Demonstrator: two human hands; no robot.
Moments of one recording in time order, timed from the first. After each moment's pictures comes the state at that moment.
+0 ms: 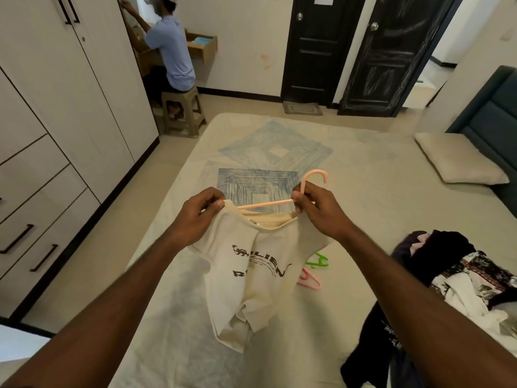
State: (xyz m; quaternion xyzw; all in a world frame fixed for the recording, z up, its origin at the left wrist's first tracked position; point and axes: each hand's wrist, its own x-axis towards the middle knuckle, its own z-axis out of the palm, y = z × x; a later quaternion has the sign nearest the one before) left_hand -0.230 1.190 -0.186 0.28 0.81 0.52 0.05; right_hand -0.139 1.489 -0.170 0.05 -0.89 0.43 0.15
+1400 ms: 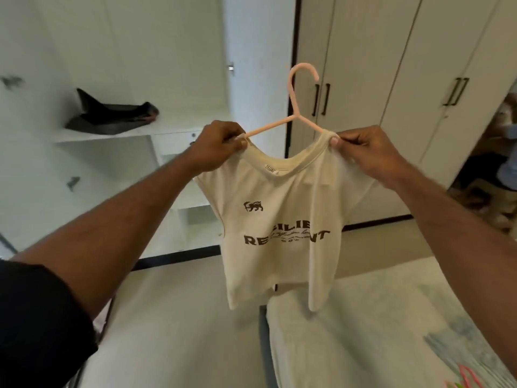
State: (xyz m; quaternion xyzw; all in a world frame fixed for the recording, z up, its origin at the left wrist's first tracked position) left_hand 0.055 0.777 0.056 -0.16 0.91 0.26 -0.30; right_hand -0.174 1.028 0.049 0.50 -0.70 0.51 -0.05
